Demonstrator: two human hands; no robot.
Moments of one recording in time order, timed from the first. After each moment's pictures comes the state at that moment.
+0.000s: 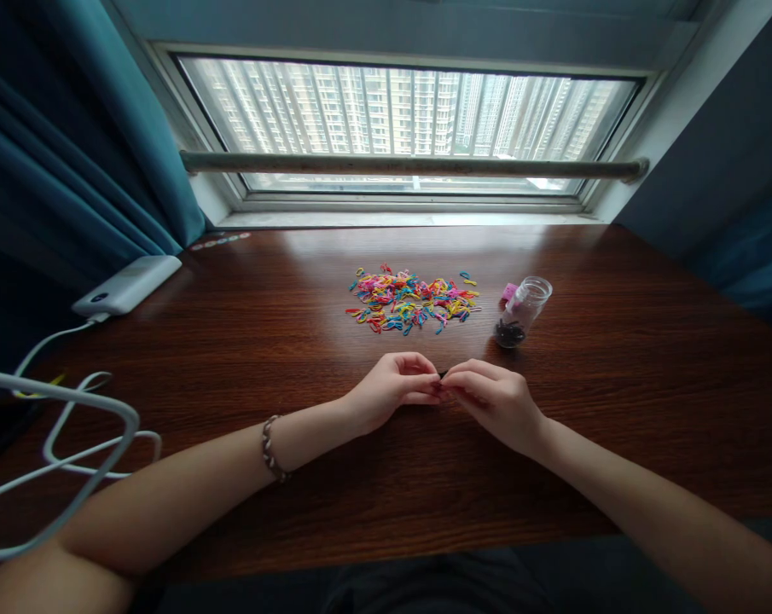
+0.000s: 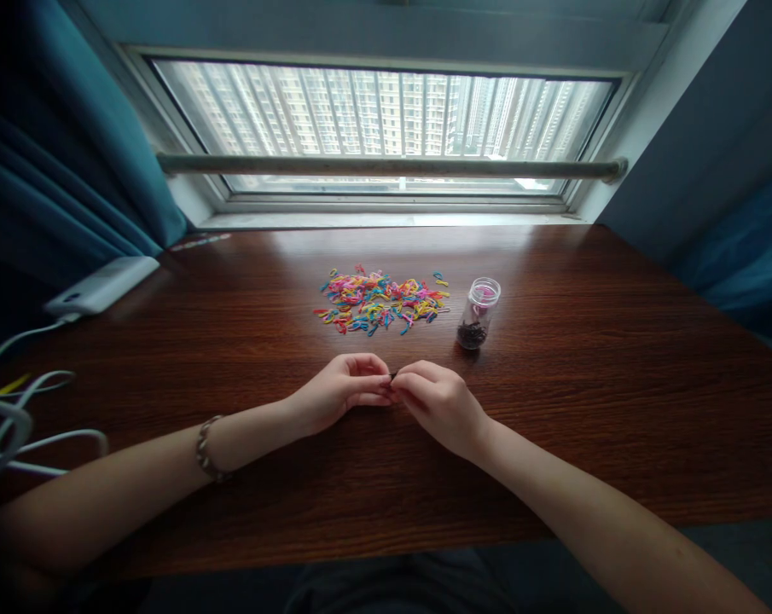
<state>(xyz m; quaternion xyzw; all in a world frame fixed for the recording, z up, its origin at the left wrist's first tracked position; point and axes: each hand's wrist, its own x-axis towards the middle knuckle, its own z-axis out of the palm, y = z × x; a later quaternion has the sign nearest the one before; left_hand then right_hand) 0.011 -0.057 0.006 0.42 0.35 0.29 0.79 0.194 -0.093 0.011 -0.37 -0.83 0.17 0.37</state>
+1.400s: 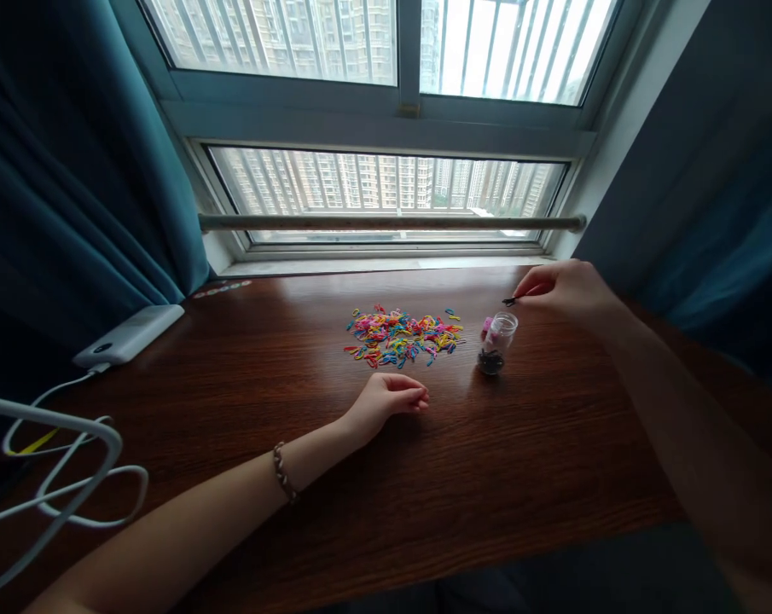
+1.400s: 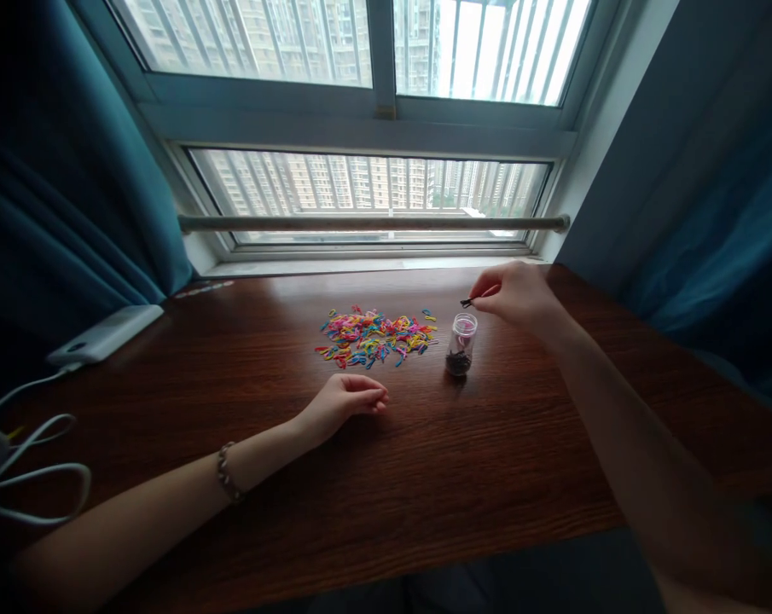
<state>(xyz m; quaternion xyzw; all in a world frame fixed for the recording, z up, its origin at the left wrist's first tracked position) 0.003 -0.036 -0.010 0.50 0.37 0.33 0.71 0.283 -0.032 0.149 -0.61 -0.72 0.06 0.31</state>
